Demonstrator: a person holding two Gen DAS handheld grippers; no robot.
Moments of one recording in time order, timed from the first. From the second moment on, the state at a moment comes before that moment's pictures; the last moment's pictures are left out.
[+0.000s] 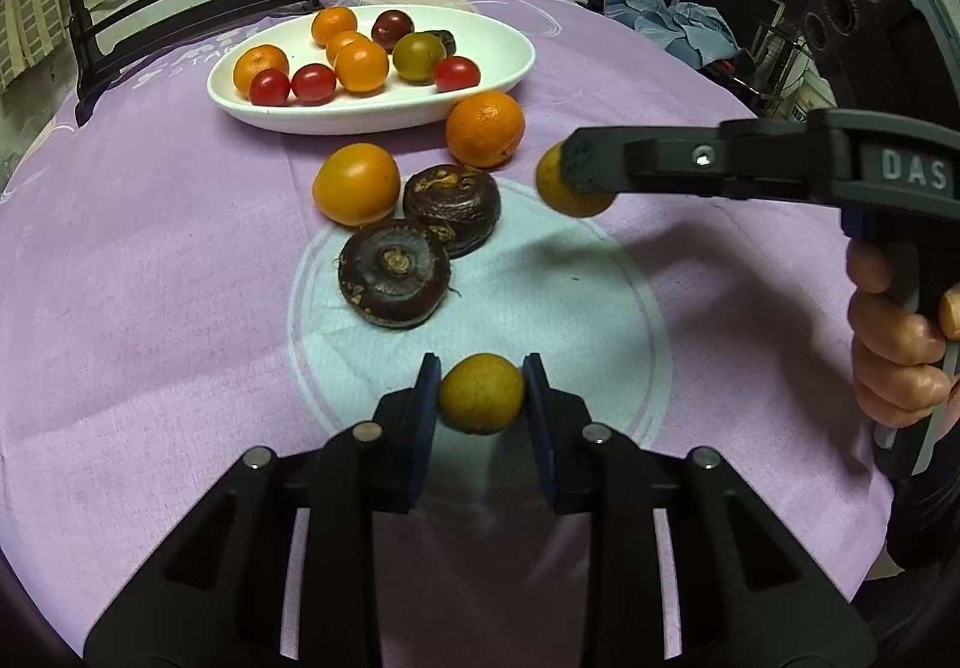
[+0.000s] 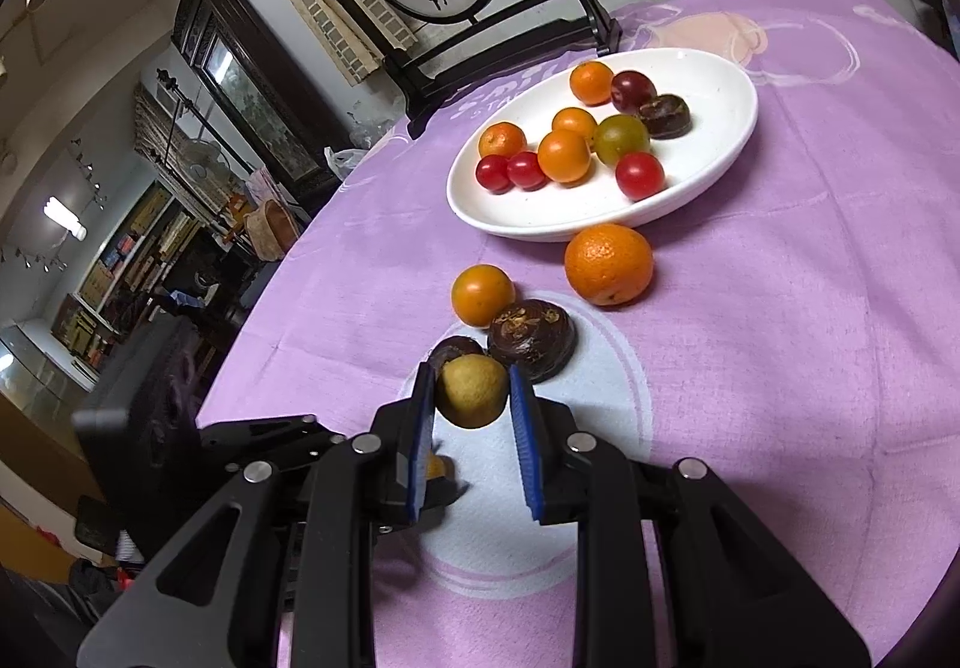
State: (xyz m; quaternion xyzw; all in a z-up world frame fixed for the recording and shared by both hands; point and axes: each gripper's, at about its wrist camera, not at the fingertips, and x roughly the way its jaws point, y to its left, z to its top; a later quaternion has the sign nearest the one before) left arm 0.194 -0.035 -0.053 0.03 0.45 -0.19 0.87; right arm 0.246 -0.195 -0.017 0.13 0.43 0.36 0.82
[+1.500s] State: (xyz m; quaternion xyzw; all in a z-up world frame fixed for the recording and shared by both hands) left arm 0.316 -0.008 0.043 -0.01 0.34 0.01 0.94; right arm 0.329 -0.202 0.009 0.10 0.34 0.23 0.91
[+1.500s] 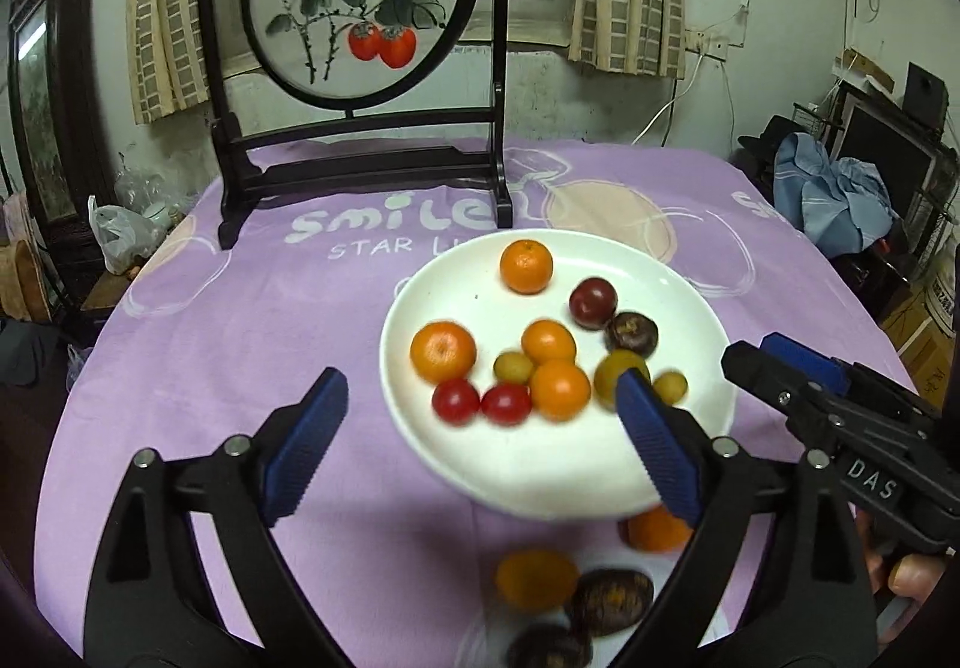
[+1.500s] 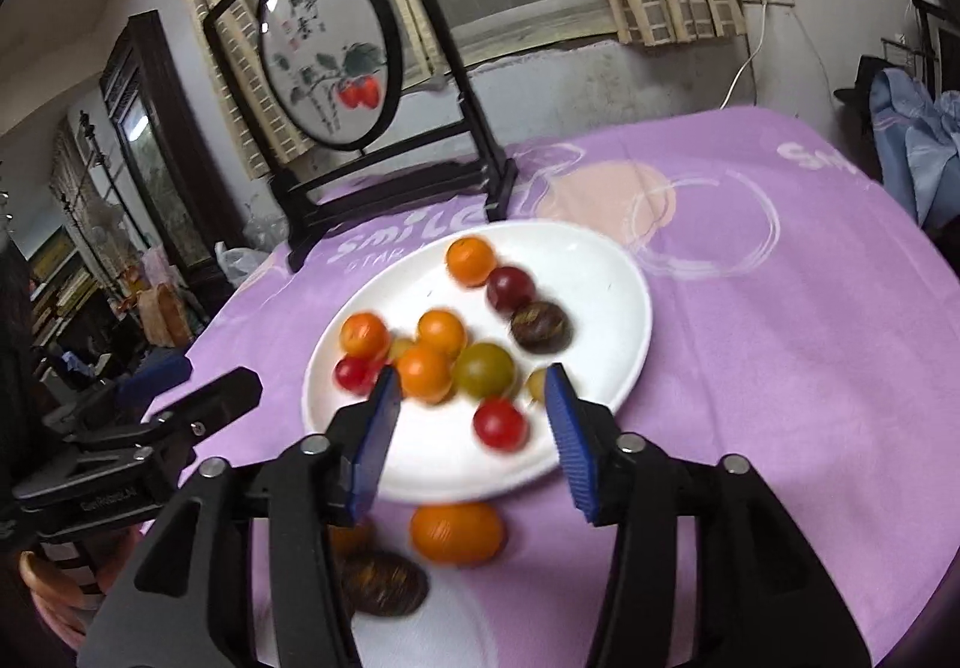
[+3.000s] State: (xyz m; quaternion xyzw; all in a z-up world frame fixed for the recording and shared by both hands) left arm 0.256 0.069 -0.015 -0.13 0.40 0.06 0.90; right arm 0.313 -0.172 -0.047 0.05 0.43 0.24 0.87
